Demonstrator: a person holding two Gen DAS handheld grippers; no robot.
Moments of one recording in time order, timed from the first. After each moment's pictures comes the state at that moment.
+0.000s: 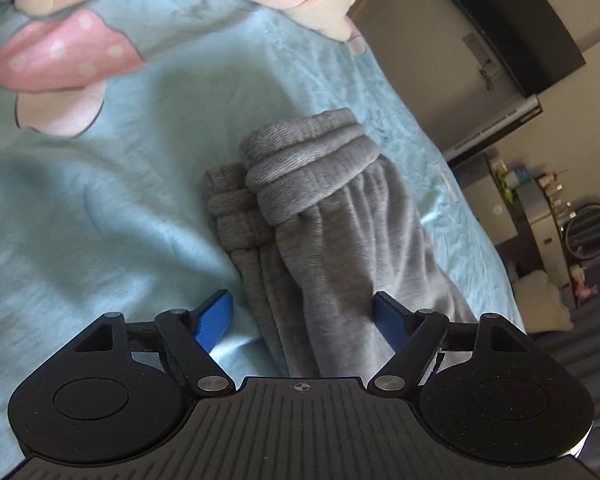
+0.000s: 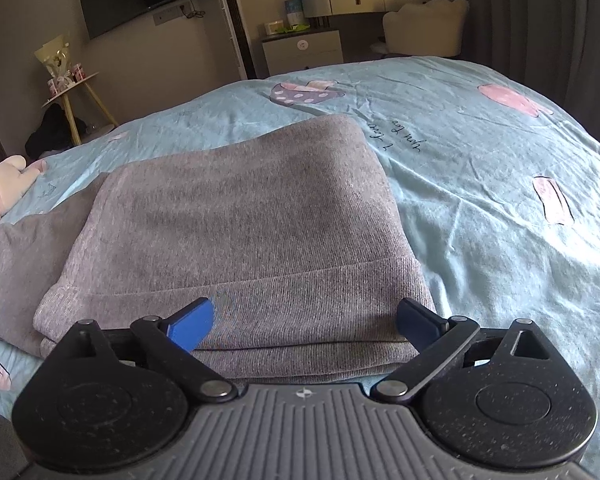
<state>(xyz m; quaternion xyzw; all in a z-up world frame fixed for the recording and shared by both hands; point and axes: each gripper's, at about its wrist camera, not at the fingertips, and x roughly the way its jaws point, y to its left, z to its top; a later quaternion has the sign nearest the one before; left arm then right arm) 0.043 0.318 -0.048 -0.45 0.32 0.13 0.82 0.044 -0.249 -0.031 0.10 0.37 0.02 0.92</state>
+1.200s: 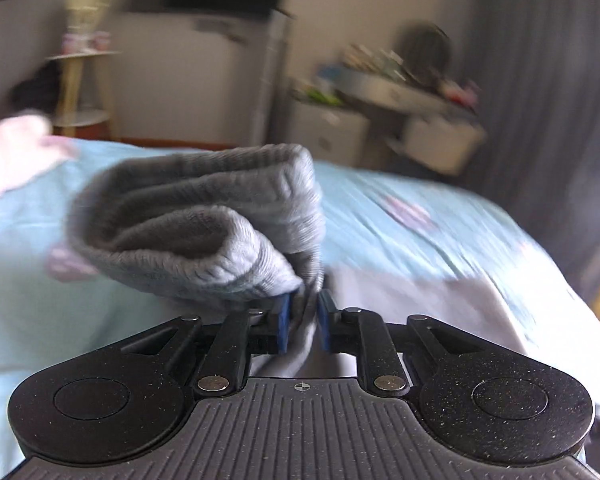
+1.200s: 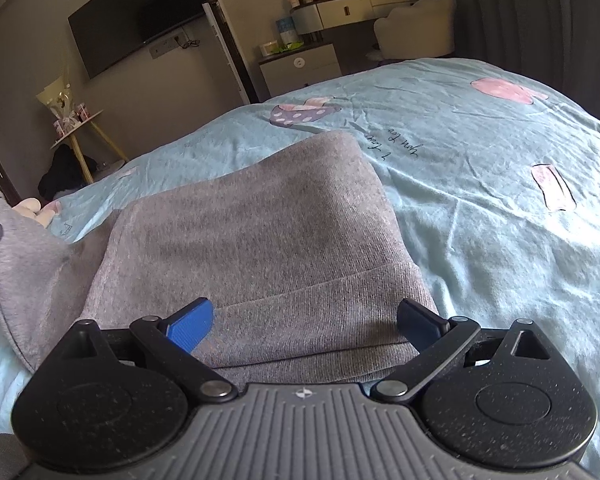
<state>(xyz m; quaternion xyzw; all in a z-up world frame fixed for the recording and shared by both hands) 0.073 0.077 0.068 -0.07 0.29 -0.10 0.95 0.034 -0.263 -0.025 0.16 0.33 0.03 0.93</state>
